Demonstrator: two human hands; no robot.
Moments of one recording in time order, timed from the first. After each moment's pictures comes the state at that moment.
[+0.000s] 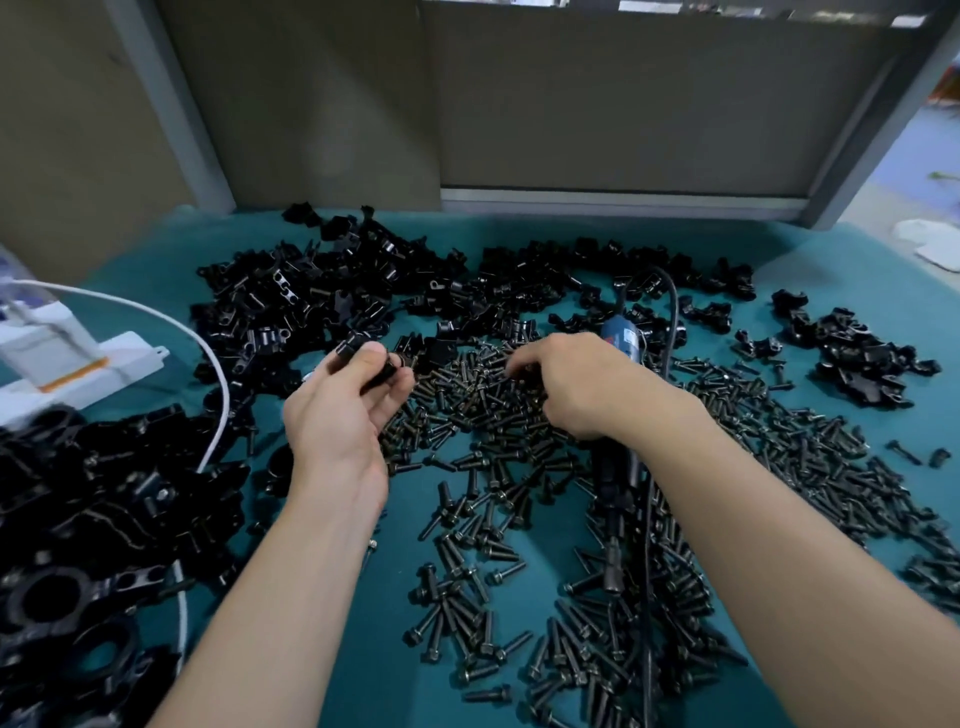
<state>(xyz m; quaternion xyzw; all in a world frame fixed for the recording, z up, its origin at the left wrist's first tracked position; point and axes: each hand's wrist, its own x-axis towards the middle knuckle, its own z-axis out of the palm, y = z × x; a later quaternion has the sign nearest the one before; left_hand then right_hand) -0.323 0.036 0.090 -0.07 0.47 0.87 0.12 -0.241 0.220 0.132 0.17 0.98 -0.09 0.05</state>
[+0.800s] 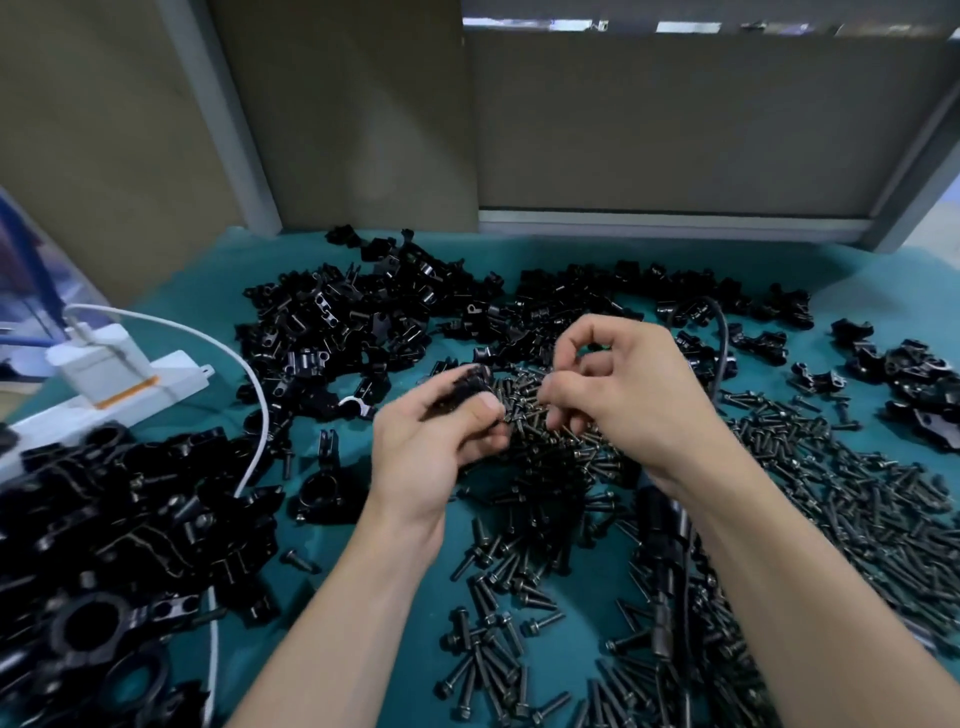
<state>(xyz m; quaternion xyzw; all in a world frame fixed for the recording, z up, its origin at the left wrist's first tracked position) -0.307 0.046 0.090 0.08 0.55 0.81 0.20 -0.227 0.200 0.141 0.17 0.80 -0.55 -0.18</state>
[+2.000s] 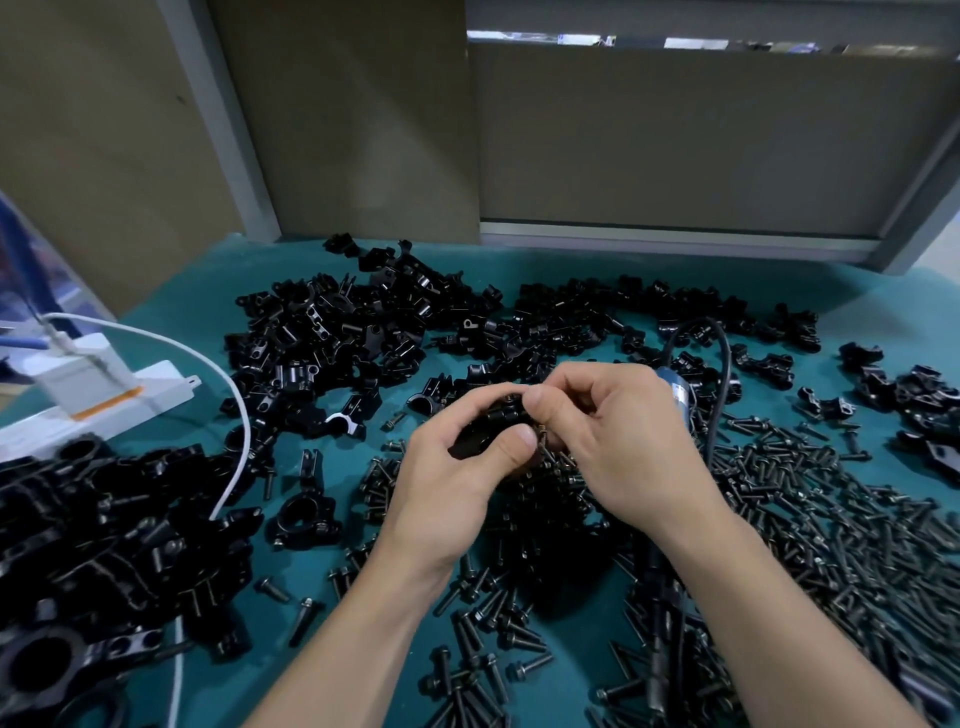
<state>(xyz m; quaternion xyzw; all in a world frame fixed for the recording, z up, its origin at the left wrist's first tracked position) -0.300 0.057 0.087 0.27 0.61 0.72 0.17 -0.230 0.202 0.128 0.11 0.86 -0.43 -0.23</state>
